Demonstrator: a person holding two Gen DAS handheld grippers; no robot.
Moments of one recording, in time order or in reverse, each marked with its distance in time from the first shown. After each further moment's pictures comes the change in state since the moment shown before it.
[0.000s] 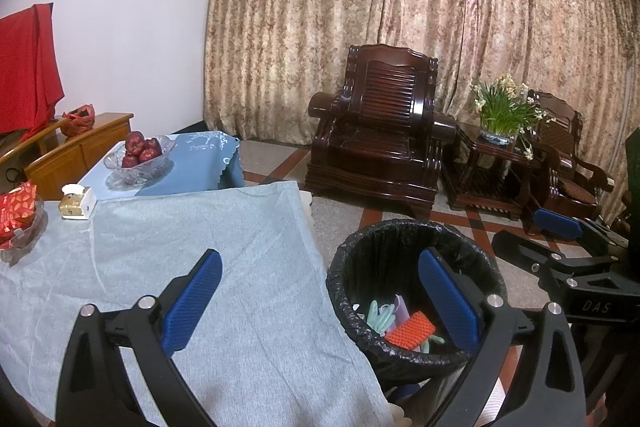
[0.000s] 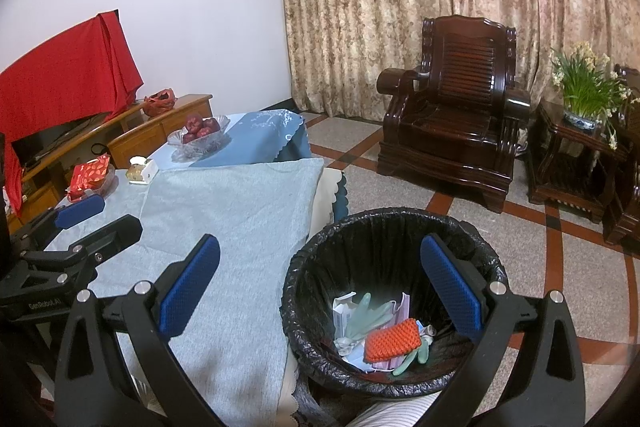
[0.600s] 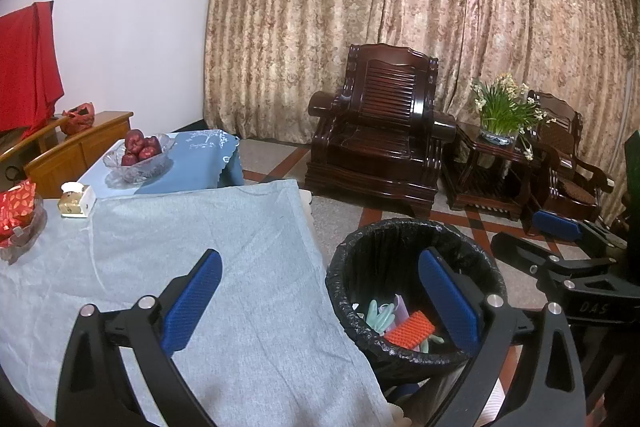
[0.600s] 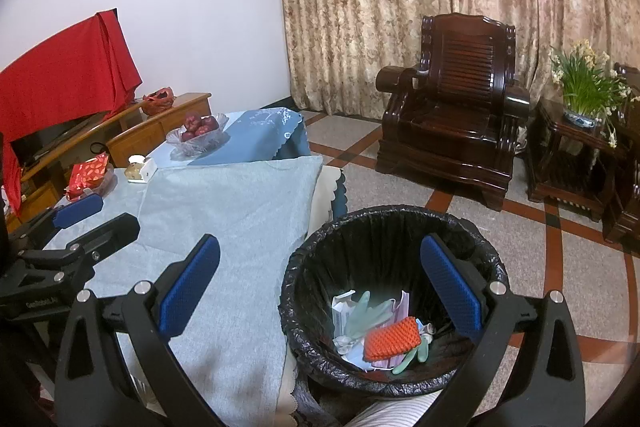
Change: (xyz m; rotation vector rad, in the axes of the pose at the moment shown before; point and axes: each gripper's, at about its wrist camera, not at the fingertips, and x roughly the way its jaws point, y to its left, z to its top) left arm 0.001 0.003 -0.001 0.001 0.003 0.003; right arm 0.001 -0.001 0.001 0.001 0.001 0.000
